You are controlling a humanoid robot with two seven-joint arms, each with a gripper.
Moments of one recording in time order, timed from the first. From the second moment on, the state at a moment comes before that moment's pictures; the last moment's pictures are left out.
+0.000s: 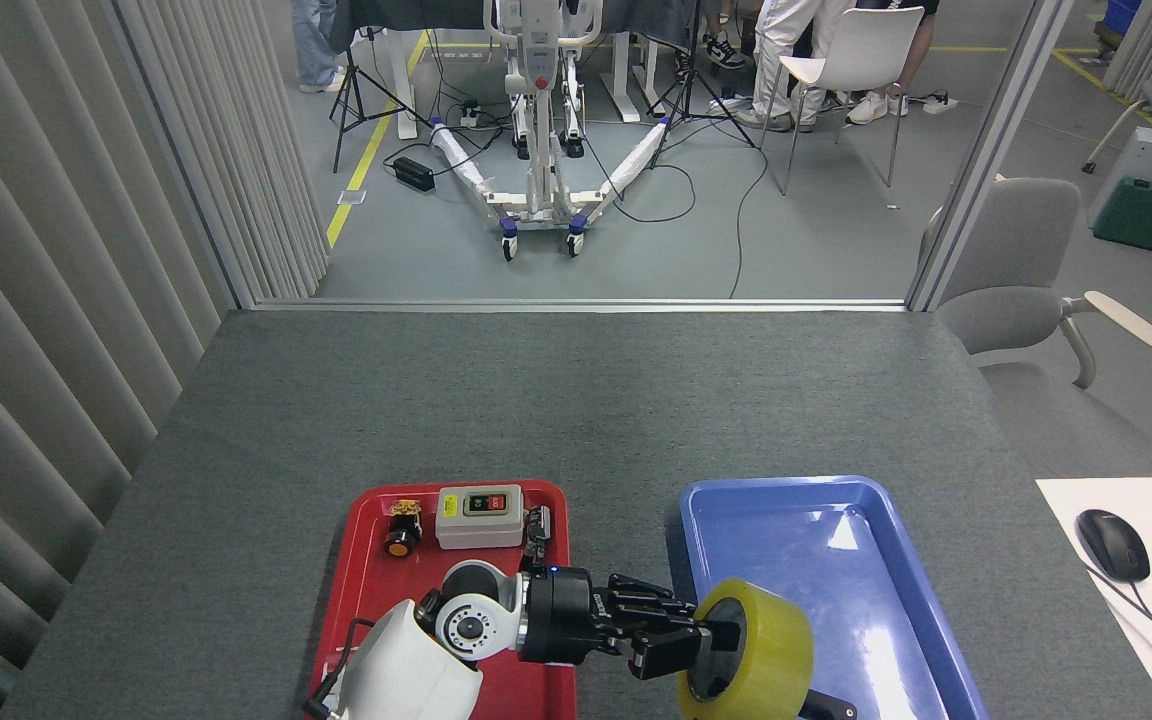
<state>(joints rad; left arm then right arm) -0.44 -0.10 -0.39 -1.19 -0.46 -0.77 -1.01 0.30 -0.23 0.10 -1.79 1.30 -0.79 -0.19</state>
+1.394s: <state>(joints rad) 0.06 0.25 -0.09 -1.70 -1.43 0.01 -0.05 -0.04 -0.36 0.07 -1.63 1.31 -0.53 0.32</state>
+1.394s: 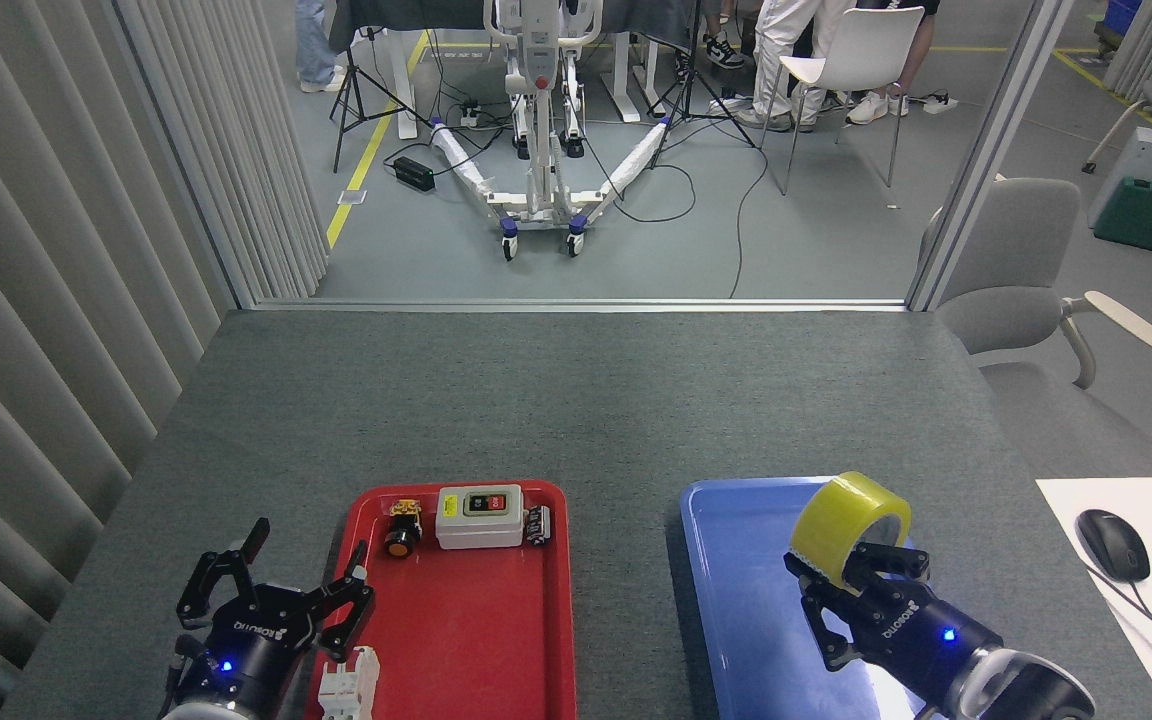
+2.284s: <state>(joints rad) 0.08 0.20 -0.09 -1.68 -1.43 0.00 0.06 -0.17 -0.31 0.25 -1.61 1.06 -0.13 1.06</state>
